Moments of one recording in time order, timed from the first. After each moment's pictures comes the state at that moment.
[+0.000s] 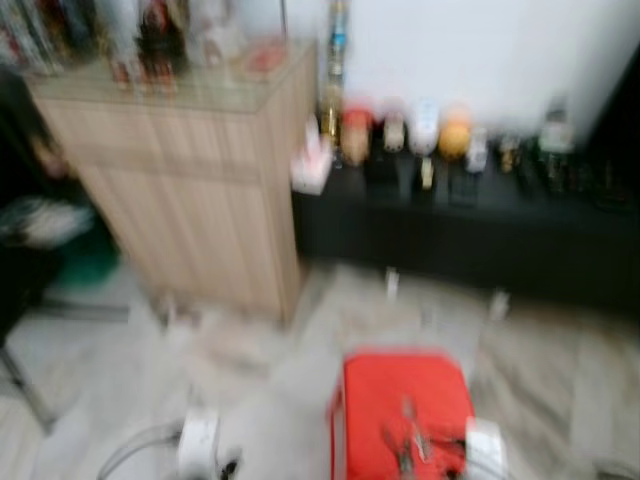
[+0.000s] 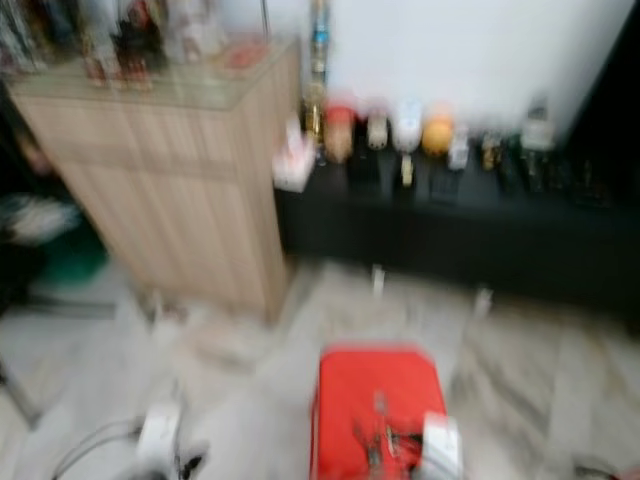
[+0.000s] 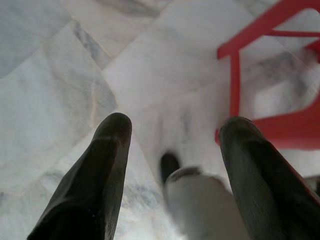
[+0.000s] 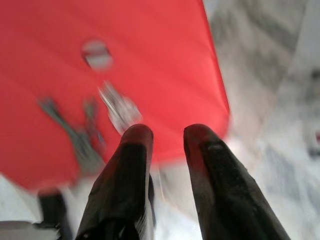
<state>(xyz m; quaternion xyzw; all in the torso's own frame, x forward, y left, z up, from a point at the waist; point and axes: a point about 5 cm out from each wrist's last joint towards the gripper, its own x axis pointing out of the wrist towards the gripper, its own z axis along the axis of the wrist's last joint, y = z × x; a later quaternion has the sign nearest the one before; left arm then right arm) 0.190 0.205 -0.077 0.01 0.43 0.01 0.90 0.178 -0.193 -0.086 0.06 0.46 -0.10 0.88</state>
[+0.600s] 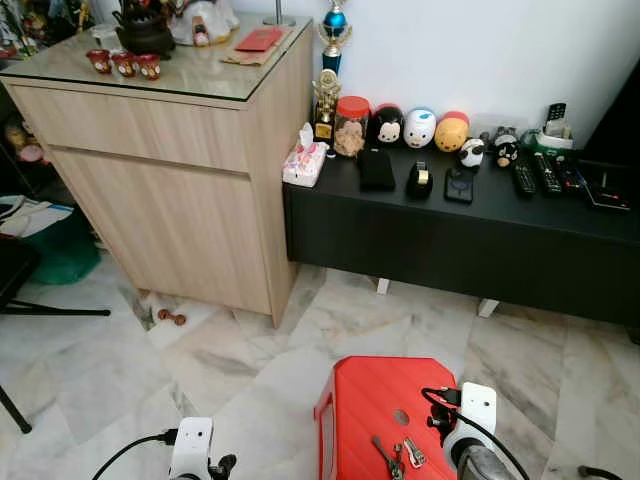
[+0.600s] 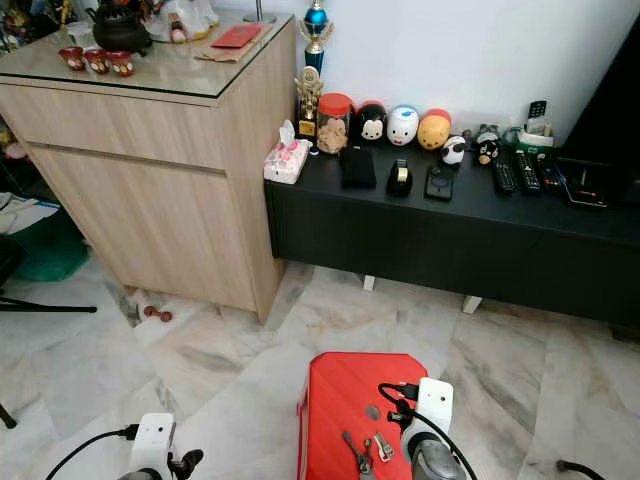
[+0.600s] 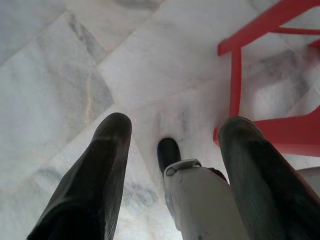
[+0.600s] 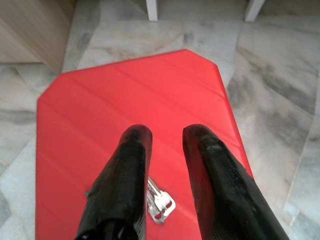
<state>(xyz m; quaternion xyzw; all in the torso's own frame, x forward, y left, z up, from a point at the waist) 0.185 0.210 -0.078 0.00 0.43 0.03 0.90 0.213 -0.179 -0.064 0.09 0.35 -0.07 0.93</state>
